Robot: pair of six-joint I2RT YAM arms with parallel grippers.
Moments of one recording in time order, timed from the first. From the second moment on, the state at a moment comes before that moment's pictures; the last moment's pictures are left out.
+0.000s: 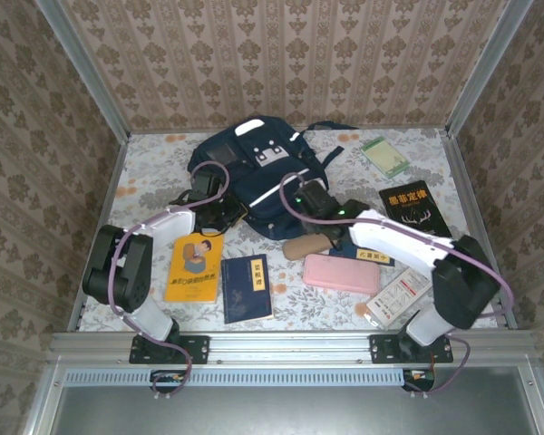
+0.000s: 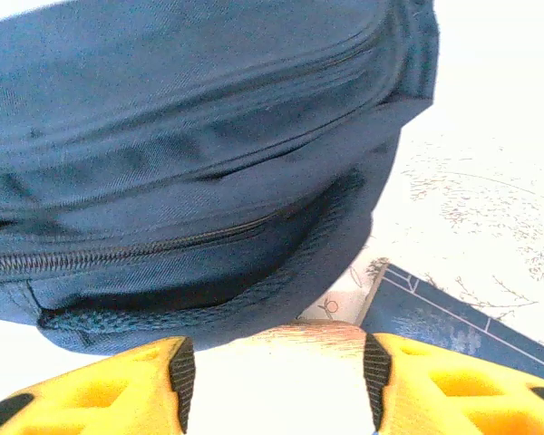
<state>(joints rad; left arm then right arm) -0.38 1.63 0.93 -0.20 0.34 -1.02 0.69 1.52 1.11 -0.54 0.35 0.32</state>
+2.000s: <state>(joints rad) -0.41 1.60 1.11 -0.43 0.34 -1.00 0.82 1.44 0.77 0.25 0.17 -0.45</state>
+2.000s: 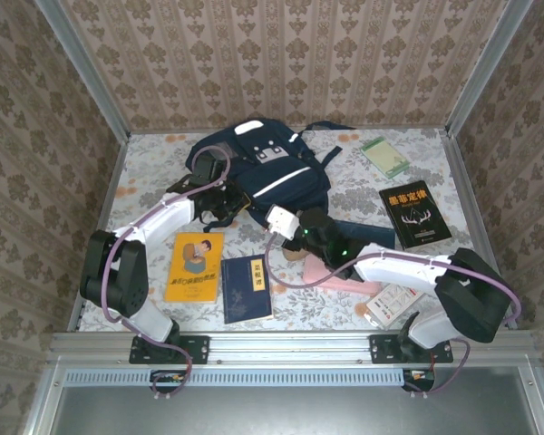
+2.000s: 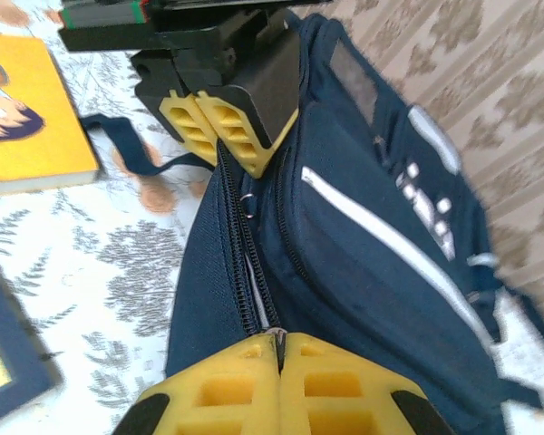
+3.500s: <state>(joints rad) -0.38 1.60 1.06 -0.43 0.35 -0.86 0.51 1.50 0.91 -0.24 -0.09 0.48</state>
